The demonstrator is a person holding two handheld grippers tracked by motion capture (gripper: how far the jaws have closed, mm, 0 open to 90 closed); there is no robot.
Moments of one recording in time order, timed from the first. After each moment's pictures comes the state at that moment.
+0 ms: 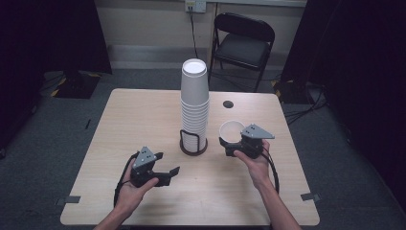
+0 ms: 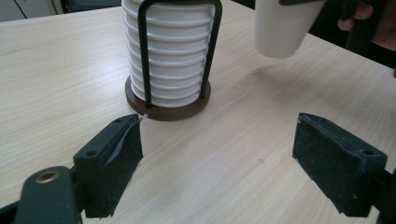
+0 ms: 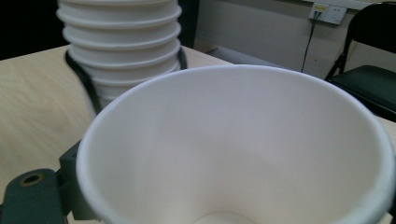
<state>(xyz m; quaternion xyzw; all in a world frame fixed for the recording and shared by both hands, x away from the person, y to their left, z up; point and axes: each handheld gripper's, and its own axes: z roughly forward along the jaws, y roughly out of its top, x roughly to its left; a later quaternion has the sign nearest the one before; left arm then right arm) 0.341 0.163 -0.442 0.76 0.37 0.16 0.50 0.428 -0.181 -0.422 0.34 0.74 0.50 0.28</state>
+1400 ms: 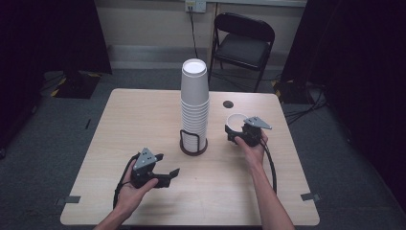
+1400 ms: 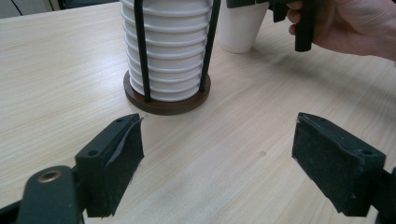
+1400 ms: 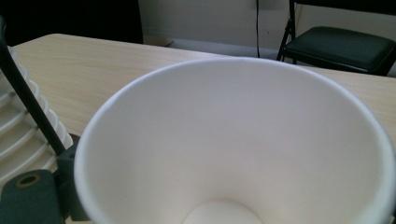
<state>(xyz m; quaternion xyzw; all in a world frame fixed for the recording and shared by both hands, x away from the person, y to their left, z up) 0.340 0.165 -0.446 0.77 0.36 0.16 0.50 0.492 -0.196 -0.469 0.46 0.69 0.48 0.29</state>
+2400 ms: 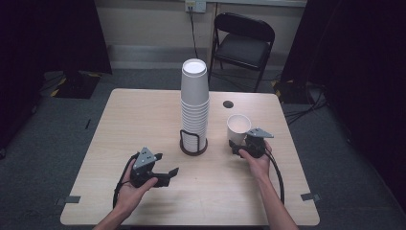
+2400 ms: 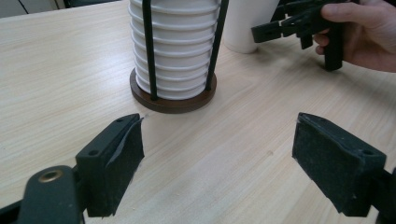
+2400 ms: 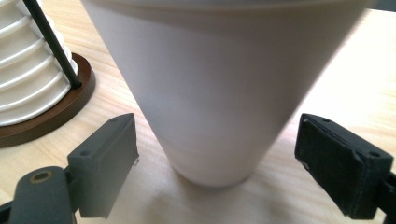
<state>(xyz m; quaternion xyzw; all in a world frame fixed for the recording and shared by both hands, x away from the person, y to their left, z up) 0.342 0.166 -0.448 0.77 0.37 0.17 0.49 0.465 -0.213 -0.492 0.46 0.73 0.43 0.26</state>
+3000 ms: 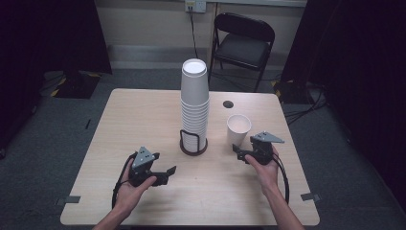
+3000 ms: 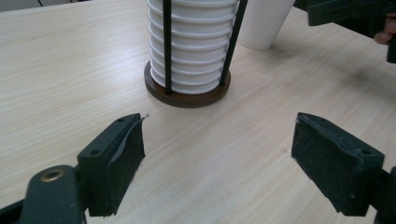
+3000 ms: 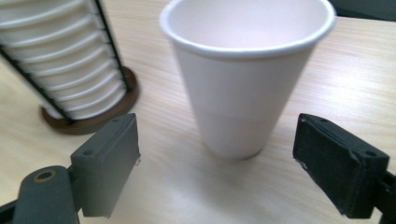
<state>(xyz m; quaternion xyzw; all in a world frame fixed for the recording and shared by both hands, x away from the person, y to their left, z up) 0.345 0.171 -0.450 0.77 0.39 0.18 0.48 0.423 -0.220 -0.457 0.45 0.73 0.45 0.23</state>
